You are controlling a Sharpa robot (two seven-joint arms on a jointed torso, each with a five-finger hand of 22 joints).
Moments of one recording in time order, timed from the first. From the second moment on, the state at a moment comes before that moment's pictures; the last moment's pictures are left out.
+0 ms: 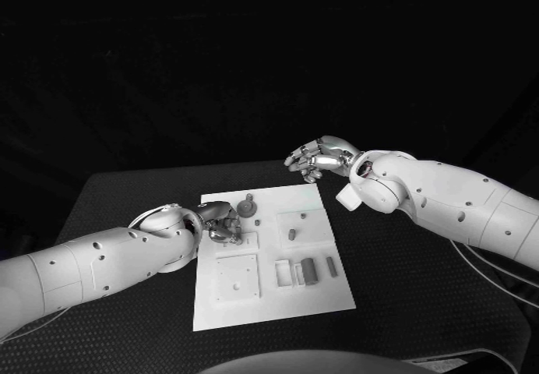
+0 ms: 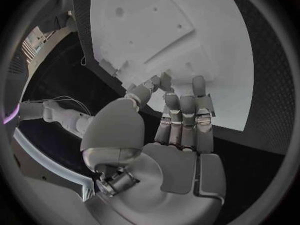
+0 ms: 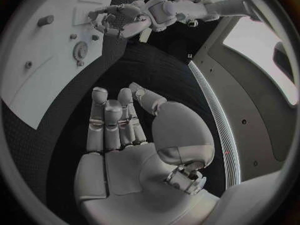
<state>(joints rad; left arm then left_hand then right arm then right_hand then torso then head) 1.10 -0.67 -0.16 1.28 -1.36 -0.20 -0.13 1.07 -0.07 0.53 -0.23 0.15 0.94 0.11 0.34 0.44 0.95 0.01 1.26 0.64 0.90 -0.08 1.48 0.46 0.01 1.19 -0.16 0.07 1.31 1.14 -0.64 0.09 1.20 -0.68 -0.05 0.11 1.09 0.00 0.63 -0.29 0.05 0.90 0.14 0.20 0.67 0.96 0.04 0.97 0.78 1.11 -0.07 1.39 0.87 0.25 1.04 0.03 0.85 1.31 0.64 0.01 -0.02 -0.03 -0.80</state>
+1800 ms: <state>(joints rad) 1.09 -0.67 -0.18 1.28 -1.44 -0.25 -0.16 1.06 -0.09 0.53 -0.21 0.11 0.97 0.09 0.35 0.46 0.97 0.00 1.26 0.63 0.92 -0.10 1.48 0.46 0.01 1.20 -0.16 0.07 1.31 1.14 -0.65 0.09 1.20 -0.68 -0.05 0.11 1.08 0.00 0.62 -0.29 0.05 0.90 0.14 0.20 0.67 0.96 0.04 0.97 0.78 1.11 -0.07 1.39 0.86 0.25 1.04 0.03 0.85 1.31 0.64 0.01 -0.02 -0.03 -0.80</state>
